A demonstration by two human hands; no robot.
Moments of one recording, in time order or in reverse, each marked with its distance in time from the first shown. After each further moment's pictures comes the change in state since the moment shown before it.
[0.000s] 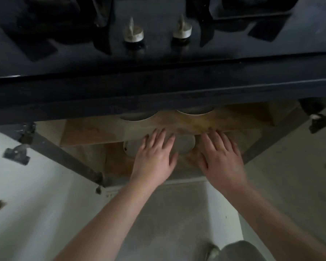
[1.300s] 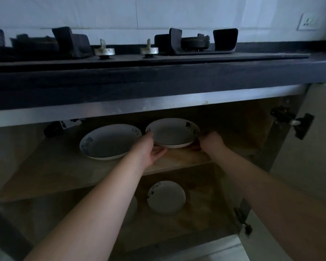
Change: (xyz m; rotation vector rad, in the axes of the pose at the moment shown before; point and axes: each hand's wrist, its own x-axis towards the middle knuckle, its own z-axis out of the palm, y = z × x) left_hand 0.153 -0.005 0.037 -1.963 -0.067 -0.667; right_hand 0.166 0.076 0.062 0.692 0.065 0.519
